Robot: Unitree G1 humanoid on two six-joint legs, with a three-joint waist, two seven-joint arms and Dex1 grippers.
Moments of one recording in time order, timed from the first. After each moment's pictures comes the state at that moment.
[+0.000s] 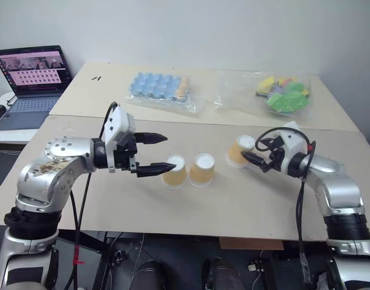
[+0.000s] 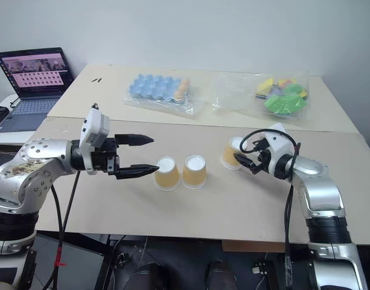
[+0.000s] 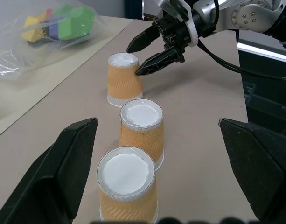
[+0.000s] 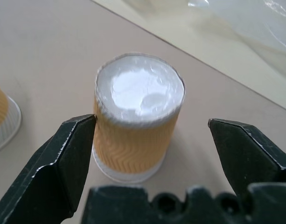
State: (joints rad) left arm -0.54 0.75 0.04 -0.31 -0.60 0.70 -1.08; right arm -0.49 -0.61 -0.08 0.05 0.26 0.54 0.70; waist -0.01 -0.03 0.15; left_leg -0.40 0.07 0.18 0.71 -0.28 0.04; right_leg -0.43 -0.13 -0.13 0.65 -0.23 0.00
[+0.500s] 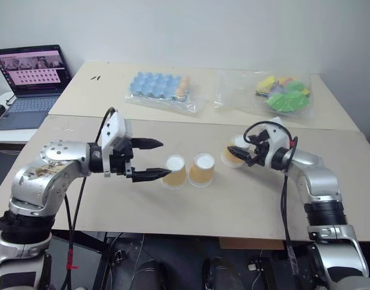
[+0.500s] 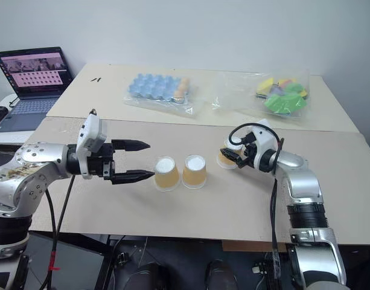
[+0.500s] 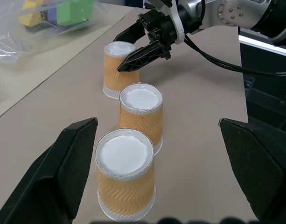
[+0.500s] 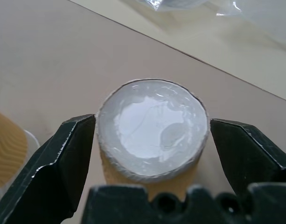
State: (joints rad) left arm -0.49 0.82 0.04 -0.32 -0.61 0.70 -1.11; right arm -0.61 -0.53 -0.05 0.23 0.25 0.50 0.69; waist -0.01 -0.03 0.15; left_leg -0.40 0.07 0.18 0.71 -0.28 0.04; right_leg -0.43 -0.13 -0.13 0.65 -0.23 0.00
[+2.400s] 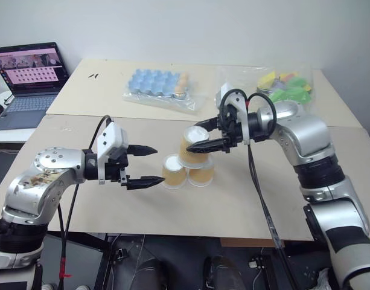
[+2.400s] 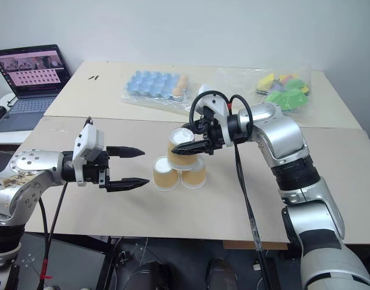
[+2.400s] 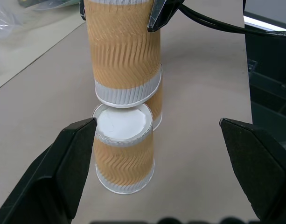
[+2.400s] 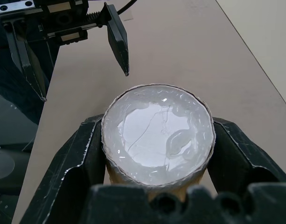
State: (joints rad) left arm -0.41 0.84 0.06 -0.34 -0.59 0.65 -1.10; right arm -1.01 -0.57 0.26 0.10 0.39 0.69 1.22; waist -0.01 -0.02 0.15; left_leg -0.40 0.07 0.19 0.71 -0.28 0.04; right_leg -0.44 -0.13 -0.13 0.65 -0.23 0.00
